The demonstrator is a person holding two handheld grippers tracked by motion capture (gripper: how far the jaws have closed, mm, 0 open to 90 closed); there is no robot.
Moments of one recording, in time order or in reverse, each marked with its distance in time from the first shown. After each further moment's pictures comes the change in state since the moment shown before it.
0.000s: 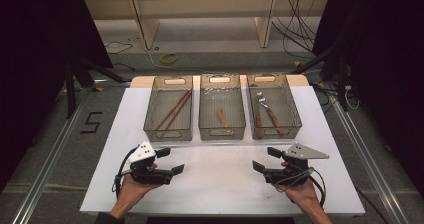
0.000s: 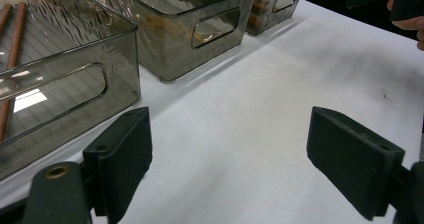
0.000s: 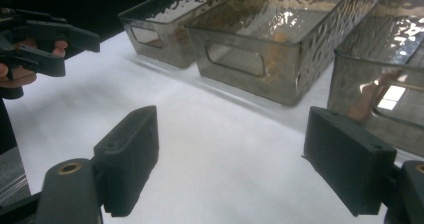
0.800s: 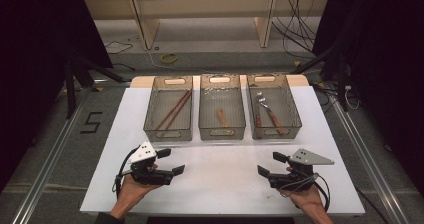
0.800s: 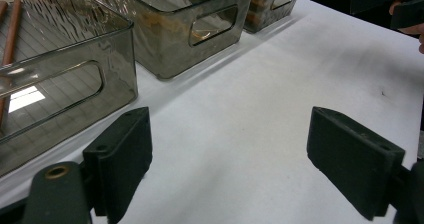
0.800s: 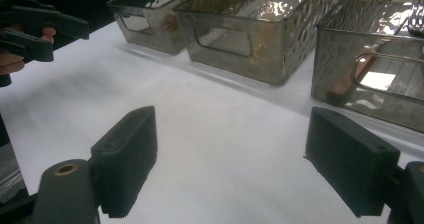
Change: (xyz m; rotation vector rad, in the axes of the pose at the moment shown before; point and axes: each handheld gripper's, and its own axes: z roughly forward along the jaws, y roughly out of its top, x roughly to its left) left arm -0.001 0.000 0.001 0.010 -0.006 0.006; right arm -0.003 -0.013 -0.010 0.016 -0.029 0.007
